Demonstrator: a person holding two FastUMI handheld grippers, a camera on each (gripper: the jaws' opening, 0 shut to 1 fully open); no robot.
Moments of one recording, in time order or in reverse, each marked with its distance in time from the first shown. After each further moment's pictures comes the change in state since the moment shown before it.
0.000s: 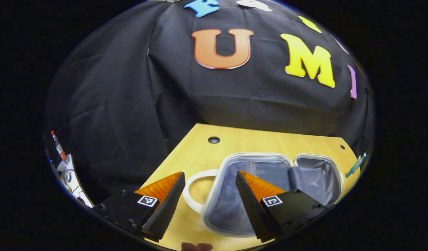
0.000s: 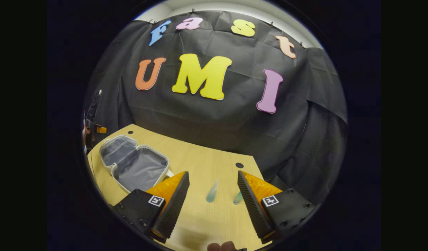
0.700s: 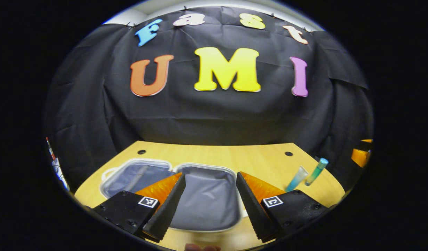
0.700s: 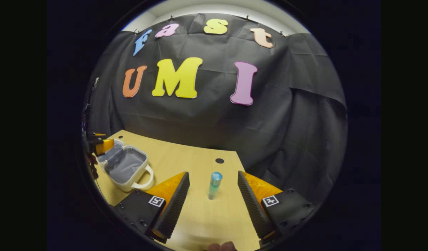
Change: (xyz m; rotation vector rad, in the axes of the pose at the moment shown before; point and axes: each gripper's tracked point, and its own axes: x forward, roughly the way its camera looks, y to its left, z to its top) left arm -0.108 -0.350 -0.023 0.071 -0.103 -0.246; right arm -0.011 -0.120 -0.042 0.063 -0.008 -0.064
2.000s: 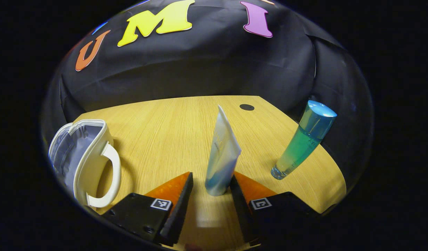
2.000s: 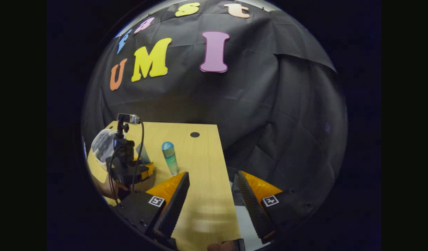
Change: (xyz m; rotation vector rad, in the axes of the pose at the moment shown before) left arm 0.137 -0.231 -0.134 0.030 0.280 -0.137; right arm 0.031 -0.128 -0.068 0.089 0.192 -0.007
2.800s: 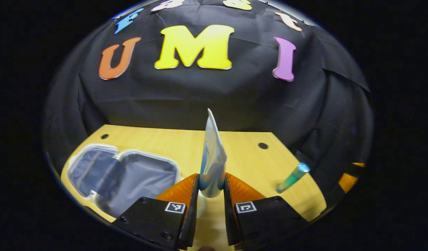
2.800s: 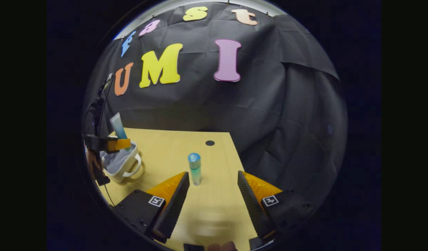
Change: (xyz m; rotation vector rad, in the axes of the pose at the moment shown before) left arm -0.133 0.161 0.094 -0.084 -0.106 0.146; right arm -0.015 0.095 0.029 0.011 -0.076 0.047
